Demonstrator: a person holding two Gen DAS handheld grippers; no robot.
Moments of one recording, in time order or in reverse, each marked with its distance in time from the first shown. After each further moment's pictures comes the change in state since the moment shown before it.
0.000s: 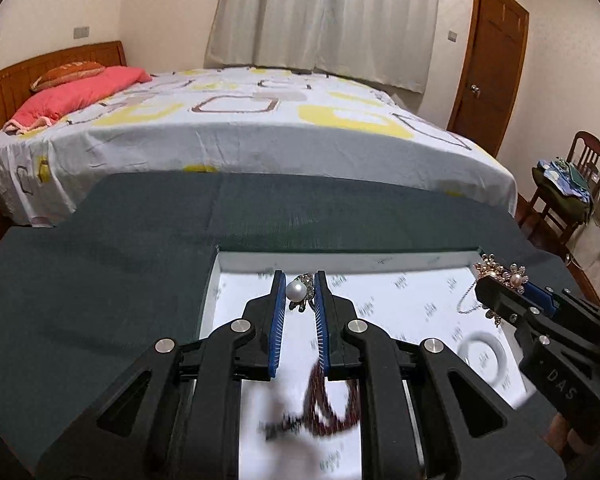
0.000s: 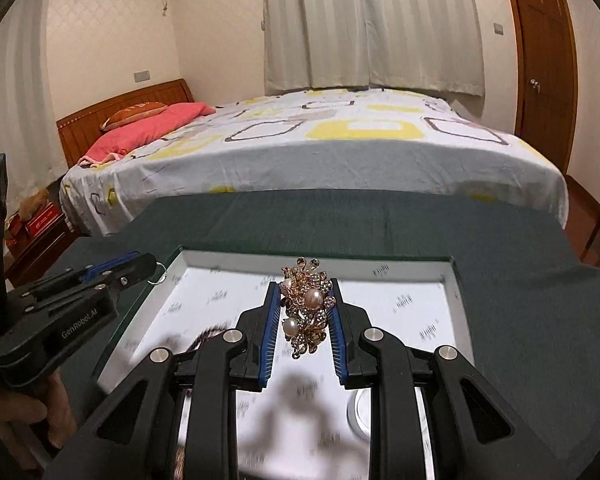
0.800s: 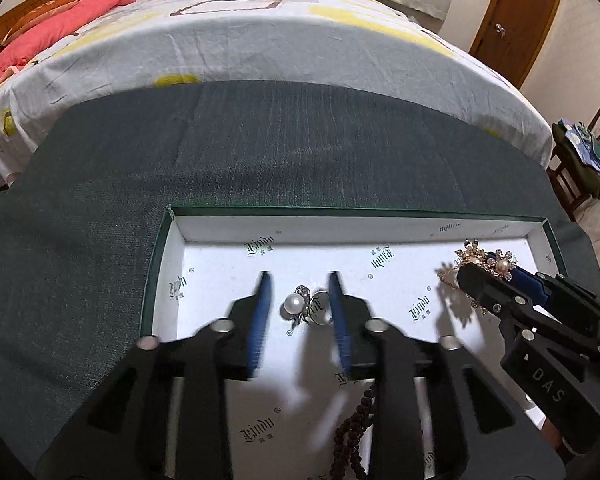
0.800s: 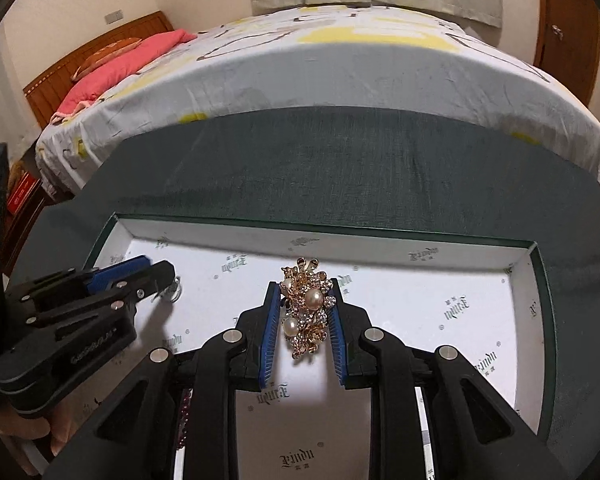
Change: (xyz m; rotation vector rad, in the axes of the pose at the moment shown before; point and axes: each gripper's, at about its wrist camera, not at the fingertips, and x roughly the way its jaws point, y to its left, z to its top) left arm 0.101 0.016 0.002 -0.022 0.324 -0.007; right arm 0.099 -0.008 0.007 0.043 0.306 0.000
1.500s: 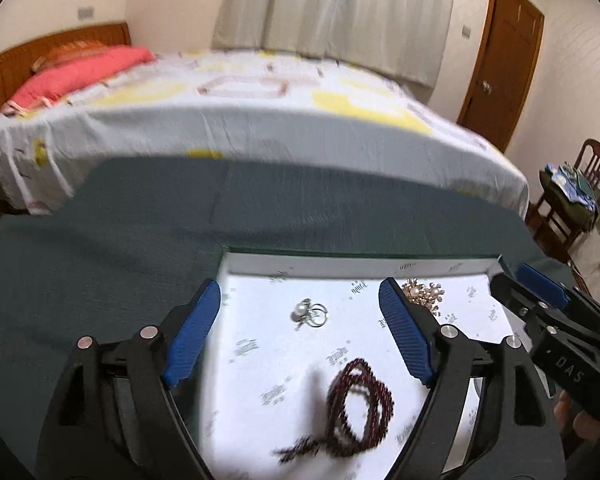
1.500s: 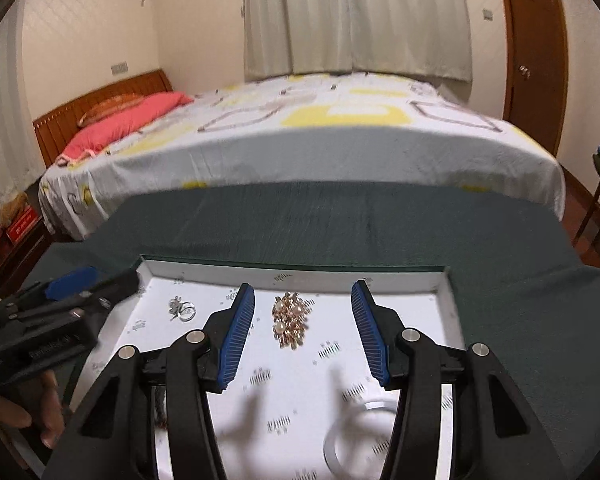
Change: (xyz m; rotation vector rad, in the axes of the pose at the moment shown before) left arm -0.093 0.002 -0.032 -0.020 -0.309 0.015; right arm -0.095 -0.010 -0.034 0.007 -0.299 -0.051
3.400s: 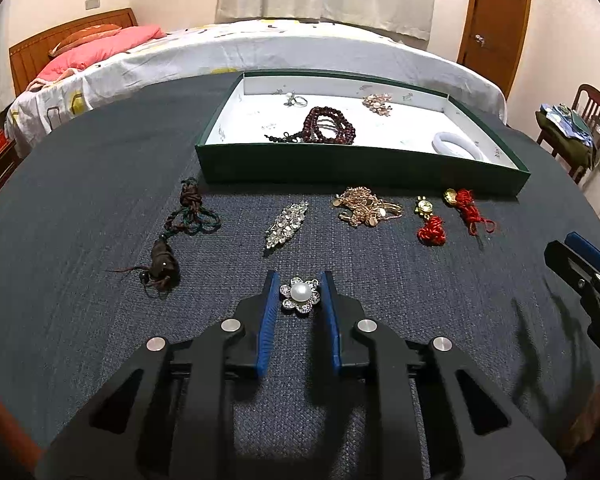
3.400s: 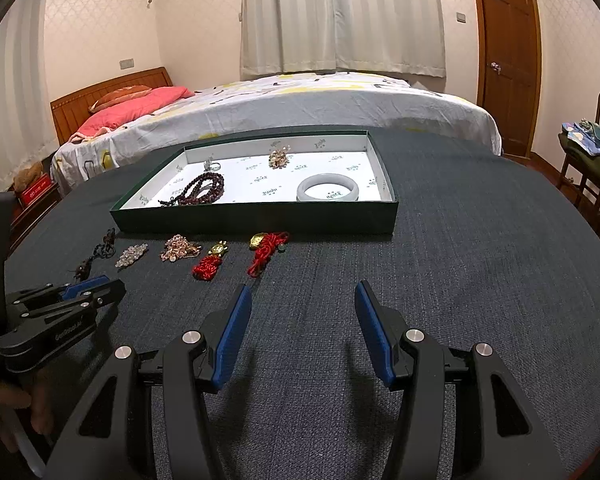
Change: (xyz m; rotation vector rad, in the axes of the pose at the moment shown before) left arm -0.105 -0.025 -0.191 0.062 0.132 0.056; right arm -0.138 -0.013 -0.172 -0.009 0.004 -0.040
